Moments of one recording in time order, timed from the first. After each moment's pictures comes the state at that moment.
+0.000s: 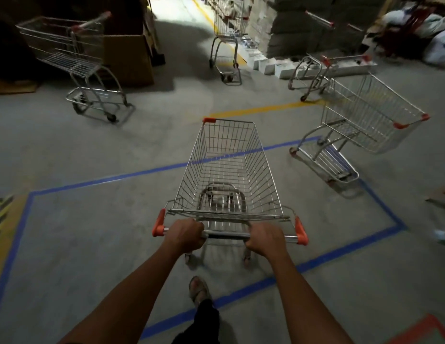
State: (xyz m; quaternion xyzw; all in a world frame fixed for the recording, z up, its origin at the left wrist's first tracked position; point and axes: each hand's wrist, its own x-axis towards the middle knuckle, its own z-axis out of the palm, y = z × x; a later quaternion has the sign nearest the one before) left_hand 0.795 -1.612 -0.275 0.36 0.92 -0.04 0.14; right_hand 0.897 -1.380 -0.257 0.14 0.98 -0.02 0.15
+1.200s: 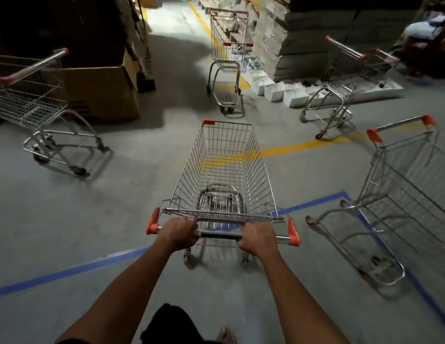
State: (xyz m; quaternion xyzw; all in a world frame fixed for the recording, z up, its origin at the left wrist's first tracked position) left_hand 0.057 -1.324 -0.263 0.35 0.92 -0.03 0.15; right_hand 0.159 -1.089 -0.249 0.13 0.97 -0.02 0.18
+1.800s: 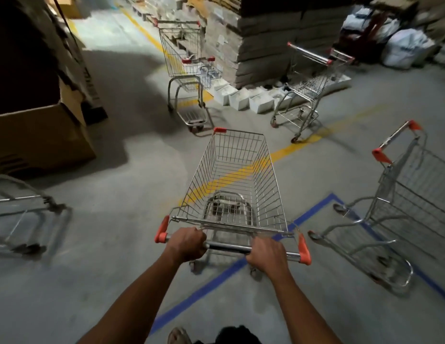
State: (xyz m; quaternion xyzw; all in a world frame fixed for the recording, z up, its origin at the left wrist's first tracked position) left_hand -0.282 -1.260 -0.253 0.50 0.85 -0.07 0.15; right_hand -0.113 -1.076 -0.248 0.31 0.94 -0.07 0.15
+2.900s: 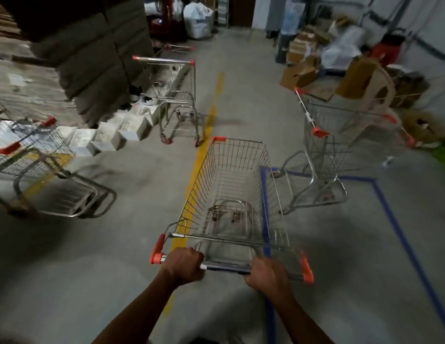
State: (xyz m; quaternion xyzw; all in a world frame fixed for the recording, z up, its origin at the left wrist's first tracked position) left_hand -0.768 -0.998 -0.271 0.83 0.54 -0.11 0.10; right_hand -0.510 -1.016 -0.240 0.67 0.71 -0.20 0.12
